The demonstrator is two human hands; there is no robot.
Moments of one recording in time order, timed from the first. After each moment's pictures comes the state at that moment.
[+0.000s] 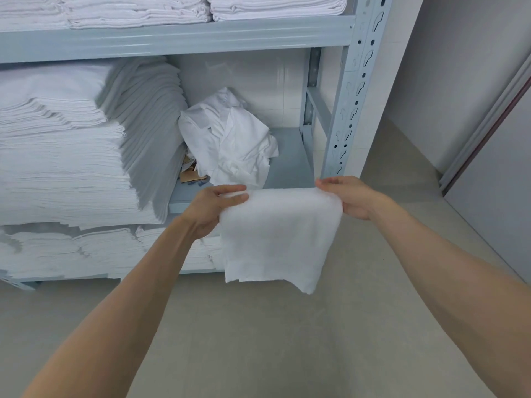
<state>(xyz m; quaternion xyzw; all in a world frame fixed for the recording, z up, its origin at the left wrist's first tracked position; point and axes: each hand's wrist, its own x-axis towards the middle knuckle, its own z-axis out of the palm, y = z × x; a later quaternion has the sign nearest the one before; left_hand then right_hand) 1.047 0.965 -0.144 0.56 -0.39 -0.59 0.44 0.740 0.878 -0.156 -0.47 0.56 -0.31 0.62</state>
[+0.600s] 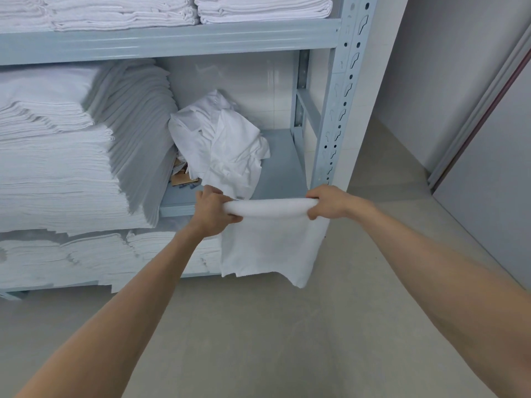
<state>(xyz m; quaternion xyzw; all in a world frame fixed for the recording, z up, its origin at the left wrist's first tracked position) 1.030 0.958 -0.161 0.71 -0.66 -0.17 0.19 0.755 0.895 -0.145 -0.78 0.57 -0.03 0.27</state>
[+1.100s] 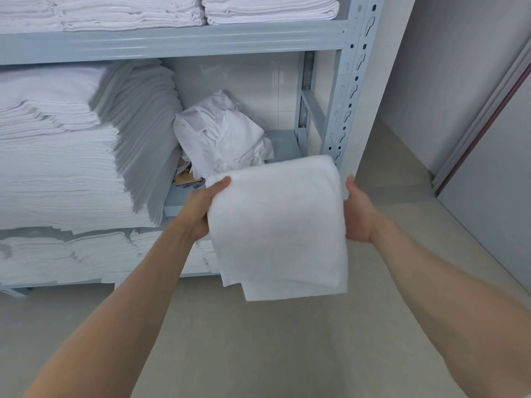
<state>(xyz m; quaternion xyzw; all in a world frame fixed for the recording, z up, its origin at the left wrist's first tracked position) 1.046 0.963 -0.140 0.54 -0.26 -0.61 0.51 0.718 0.897 -0.182 -0.30 0.43 -0.29 0.80</state>
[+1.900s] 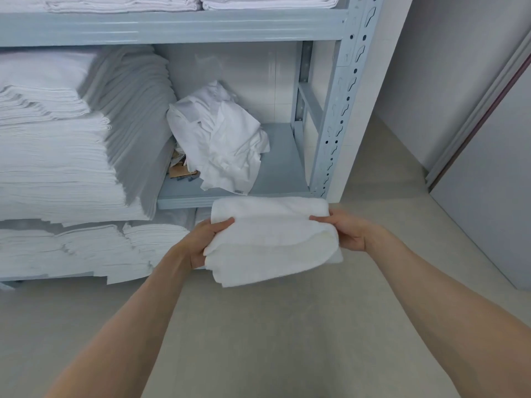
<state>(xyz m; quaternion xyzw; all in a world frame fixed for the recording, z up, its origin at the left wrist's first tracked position) 1.052 0.990 -0.220 0.52 -0.27 -0.70 0.41 0.726 0.926 -0.202 -0.39 0.46 -0.24 0.76</state>
